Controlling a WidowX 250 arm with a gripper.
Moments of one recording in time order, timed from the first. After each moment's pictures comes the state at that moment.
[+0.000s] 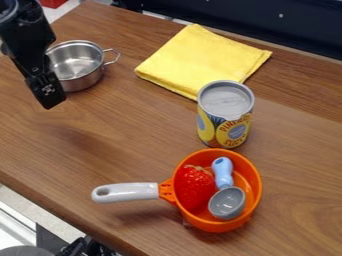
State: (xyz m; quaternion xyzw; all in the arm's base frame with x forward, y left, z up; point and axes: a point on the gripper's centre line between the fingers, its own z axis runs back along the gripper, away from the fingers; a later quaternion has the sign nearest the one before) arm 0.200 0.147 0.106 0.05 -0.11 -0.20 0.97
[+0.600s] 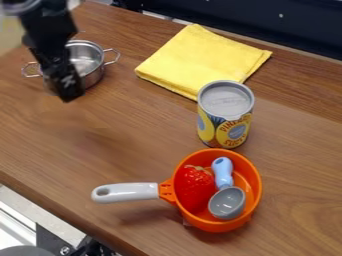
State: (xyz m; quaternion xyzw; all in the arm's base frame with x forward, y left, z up) arm 0.222 0.118 0.115 0.03 -0.09 -0.22 0.97
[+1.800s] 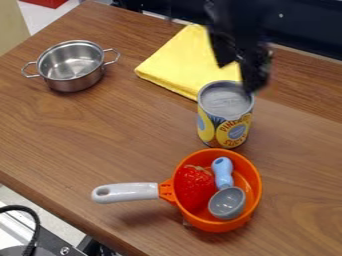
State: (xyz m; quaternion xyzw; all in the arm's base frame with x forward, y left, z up) arm 0.311 -0.065 0.115 -0.05 -0.12 -0.29 0.95
